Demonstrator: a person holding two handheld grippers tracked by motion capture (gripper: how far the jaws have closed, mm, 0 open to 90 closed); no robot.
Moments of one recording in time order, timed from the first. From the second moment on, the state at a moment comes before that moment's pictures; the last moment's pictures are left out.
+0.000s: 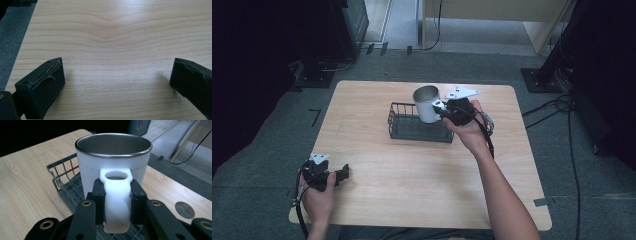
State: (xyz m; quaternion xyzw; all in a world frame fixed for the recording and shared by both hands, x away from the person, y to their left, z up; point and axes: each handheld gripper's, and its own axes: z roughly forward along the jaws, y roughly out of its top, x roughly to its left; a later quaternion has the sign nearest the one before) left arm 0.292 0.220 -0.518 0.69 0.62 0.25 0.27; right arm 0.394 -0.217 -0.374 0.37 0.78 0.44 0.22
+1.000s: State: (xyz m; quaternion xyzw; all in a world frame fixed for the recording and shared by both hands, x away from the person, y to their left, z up) left arm 0.292 0.220 -0.518 0.69 0.62 0.25 0.27; right arm 0.412 -0.230 -0.401 0.34 0.80 0.45 0.19
